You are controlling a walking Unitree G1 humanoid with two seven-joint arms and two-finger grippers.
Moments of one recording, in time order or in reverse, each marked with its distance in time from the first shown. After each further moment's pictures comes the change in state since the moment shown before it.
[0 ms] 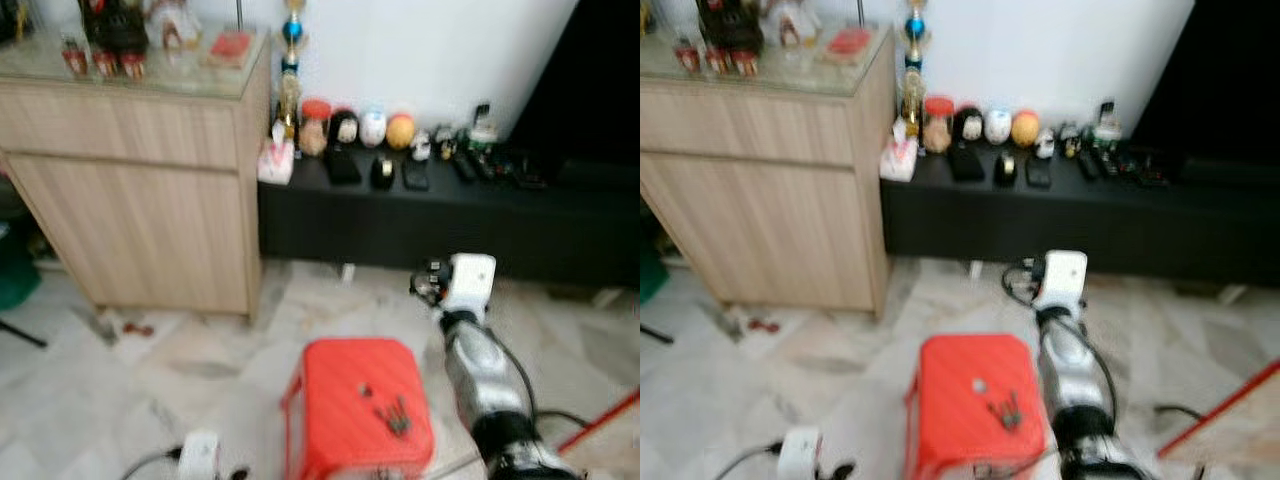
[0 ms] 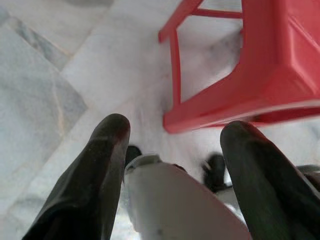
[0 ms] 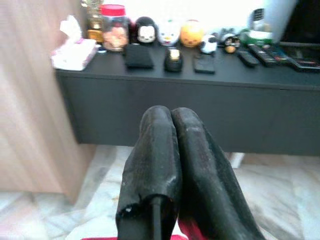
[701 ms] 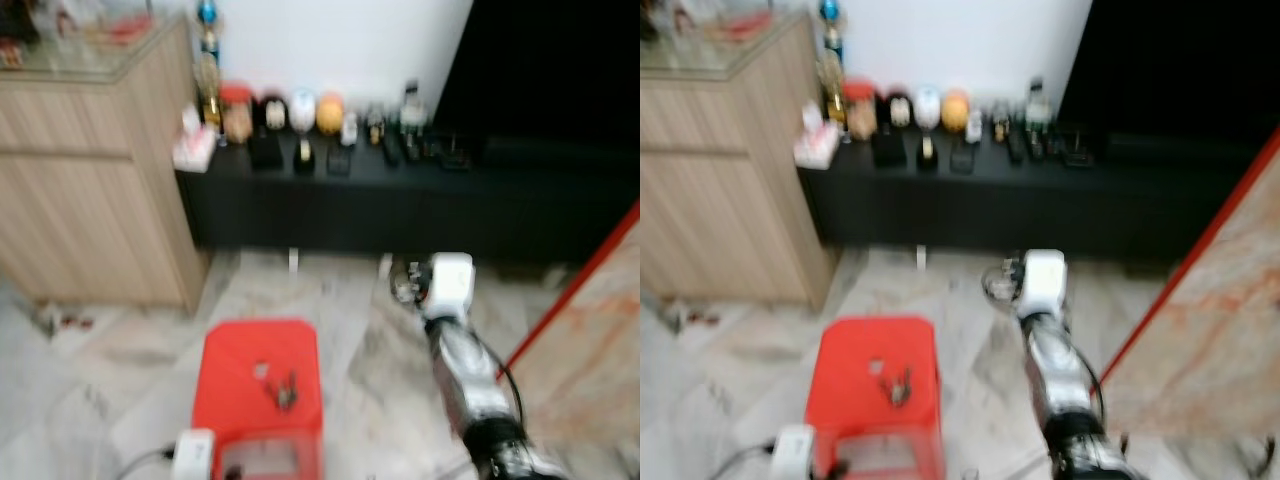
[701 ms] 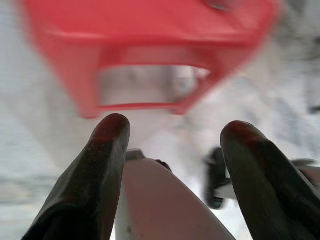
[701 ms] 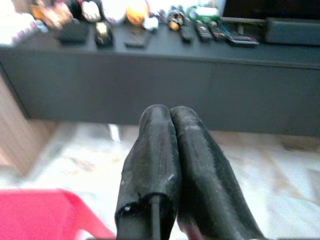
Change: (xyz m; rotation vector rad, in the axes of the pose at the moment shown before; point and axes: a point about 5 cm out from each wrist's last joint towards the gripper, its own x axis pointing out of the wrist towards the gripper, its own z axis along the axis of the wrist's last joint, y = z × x) left arm 0.002 -0.017 -0.002 -0.013 0.003 -0.045; right arm -0.016 -0.018 -0.019 -0.040 0.057 -0.001
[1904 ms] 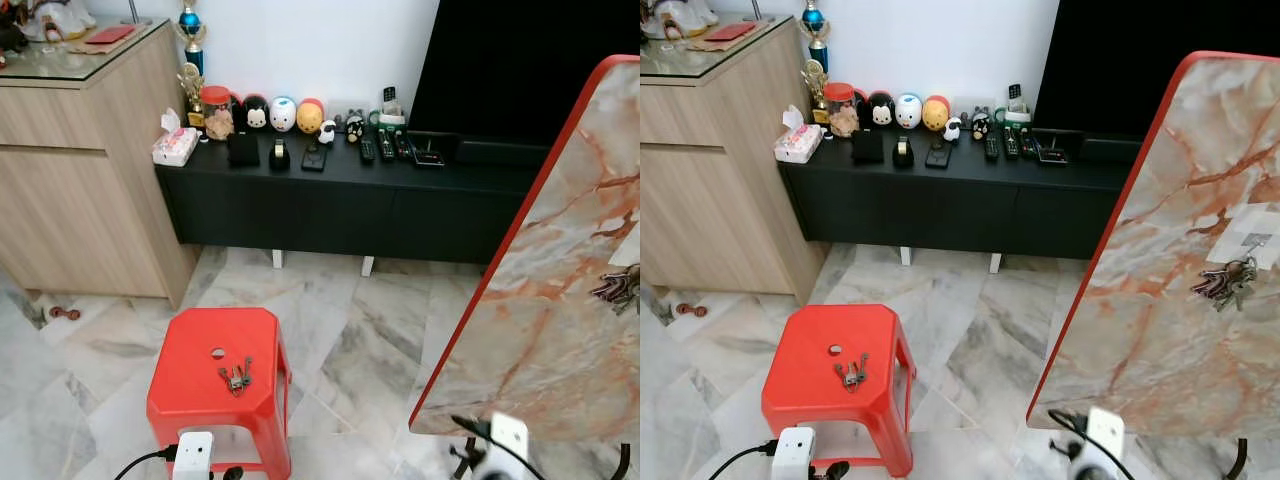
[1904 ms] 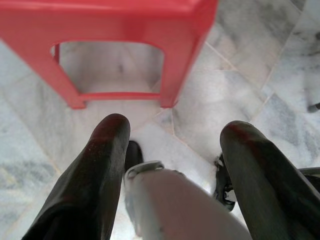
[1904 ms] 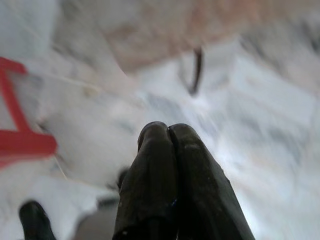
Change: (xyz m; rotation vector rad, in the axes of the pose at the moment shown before) left arm -0.001 0.014 0.006 0.016 -0.012 0.047; right arm -0.143 -0.065 -0.164 0.279 0.796 -0.421
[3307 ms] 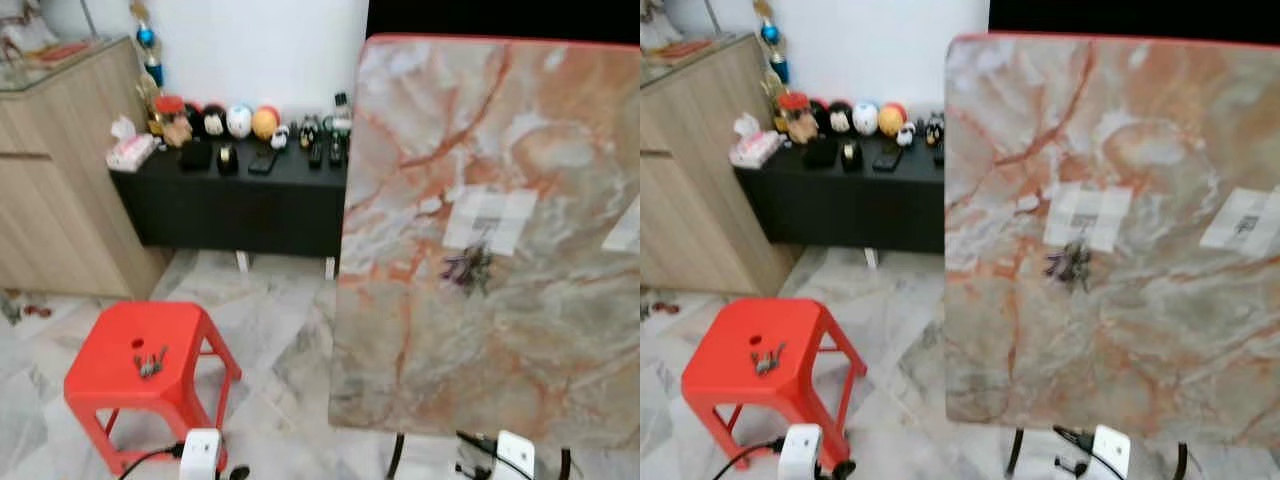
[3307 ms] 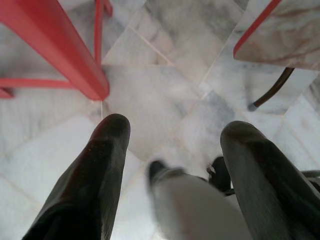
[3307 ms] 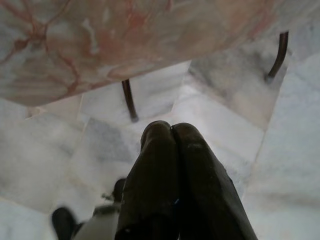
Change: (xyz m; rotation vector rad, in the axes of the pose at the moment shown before) left arm 0.001 -0.001 0.004 0.015 -0.007 -0.016; right arm 0.002 0.008 0.011 -0.014 -0.040 0.000
